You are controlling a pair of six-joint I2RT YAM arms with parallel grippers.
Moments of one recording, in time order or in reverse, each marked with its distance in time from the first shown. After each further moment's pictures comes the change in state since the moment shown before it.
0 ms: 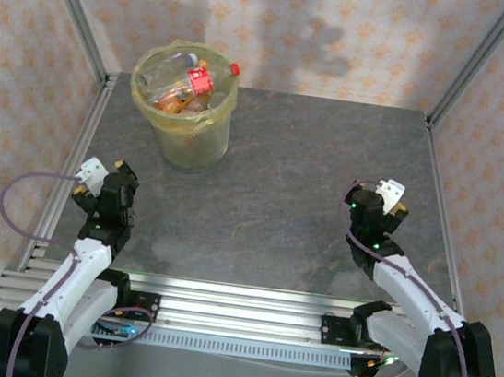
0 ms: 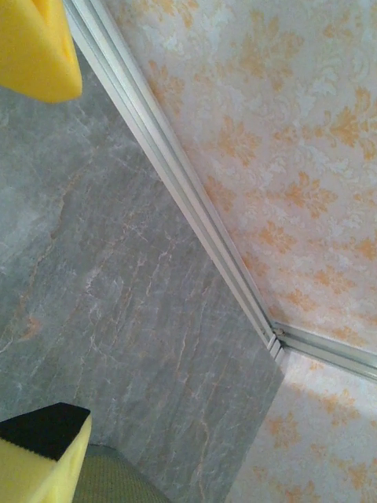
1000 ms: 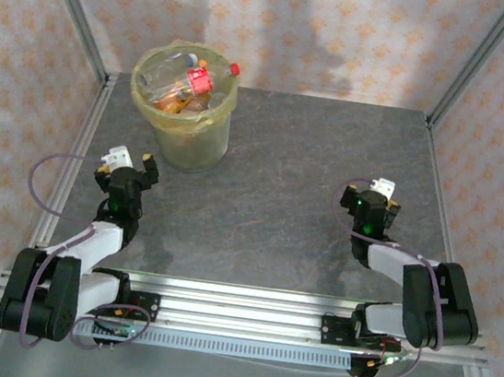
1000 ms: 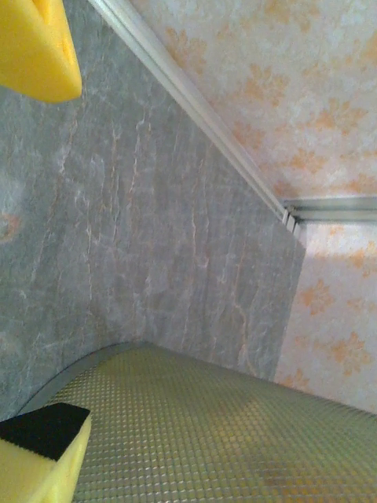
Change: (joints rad) left arm 0.009 0.332 -0.043 0.497 0.294 0.238; right arm -0.167 0.345 -0.083 0.415 -0.298 -0.176
